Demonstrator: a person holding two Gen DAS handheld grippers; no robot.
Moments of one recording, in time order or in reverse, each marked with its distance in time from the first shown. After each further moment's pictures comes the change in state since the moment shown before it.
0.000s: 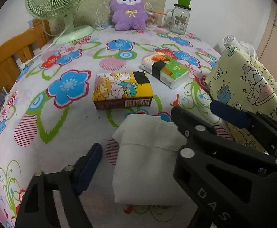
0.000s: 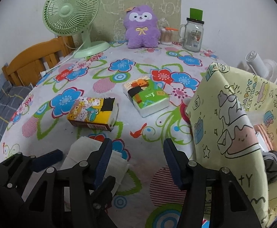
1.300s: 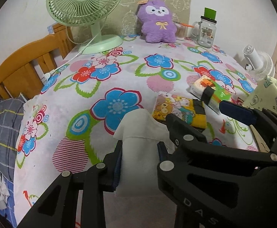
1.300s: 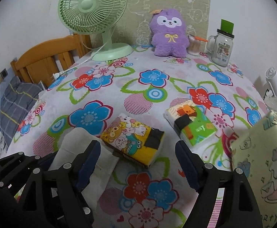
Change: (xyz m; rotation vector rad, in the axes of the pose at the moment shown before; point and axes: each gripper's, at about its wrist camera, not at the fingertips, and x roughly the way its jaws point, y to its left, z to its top) left arm -0.005 0.067 0.030 -0.025 -0.045 0.131; right arm 0.030 0.058 0.042 -0.071 -0.009 0.065
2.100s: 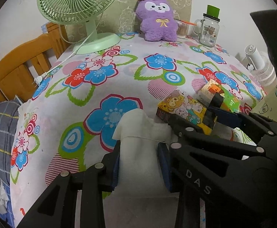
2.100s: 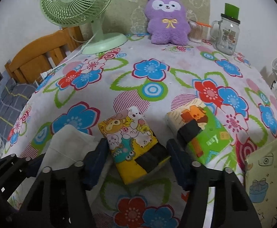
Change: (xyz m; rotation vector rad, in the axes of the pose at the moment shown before) left arm 0.022 0.001 0.019 0.019 0.016 -0.011; right arm 0.047 -0.013 0.016 0.045 0.078 0.014
